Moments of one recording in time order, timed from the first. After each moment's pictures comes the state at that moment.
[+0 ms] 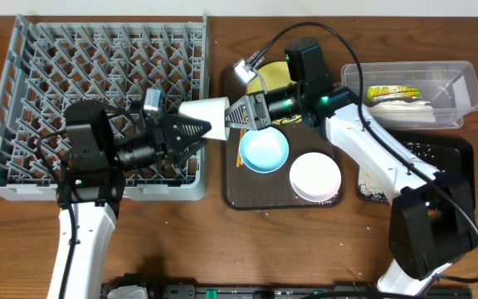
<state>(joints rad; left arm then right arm) 0.09 1.14 0.81 -0.20 1.27 -0.96 0.46 1.85 1.40 -0.21 -1.28 0.47</state>
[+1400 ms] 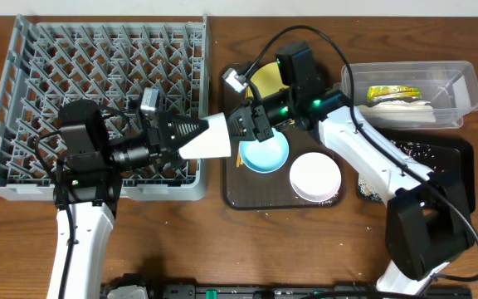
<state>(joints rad) 0.12 1.14 0.81 -0.19 1.37 -0.97 0.50 1.87 1.40 -0.20 -1.47 0.29</state>
